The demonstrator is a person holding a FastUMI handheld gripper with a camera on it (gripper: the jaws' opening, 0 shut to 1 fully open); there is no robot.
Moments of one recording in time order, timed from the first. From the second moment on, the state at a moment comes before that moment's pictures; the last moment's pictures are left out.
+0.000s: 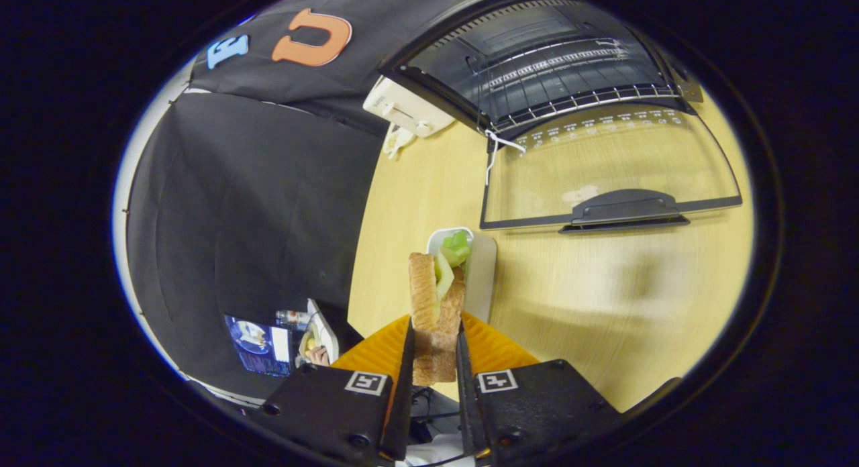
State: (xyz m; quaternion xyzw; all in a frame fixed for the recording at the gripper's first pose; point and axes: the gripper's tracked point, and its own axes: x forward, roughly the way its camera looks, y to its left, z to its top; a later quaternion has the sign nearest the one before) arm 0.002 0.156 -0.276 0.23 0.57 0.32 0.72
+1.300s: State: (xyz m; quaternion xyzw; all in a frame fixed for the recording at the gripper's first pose) arm 0.165 0.053 -0.213 0.46 0.22 0.16 0.84
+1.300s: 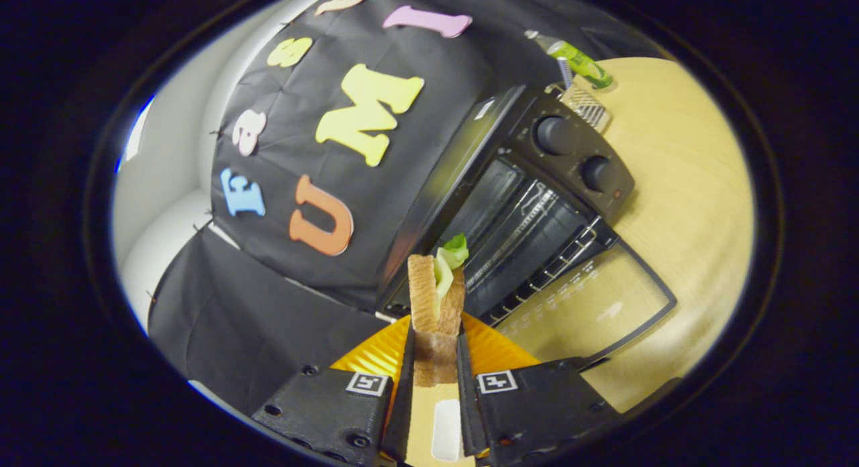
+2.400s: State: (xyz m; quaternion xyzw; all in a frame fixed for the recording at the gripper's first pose) arm 0.295 0.072 -0.263 0.53 0.13 0.00 0.84
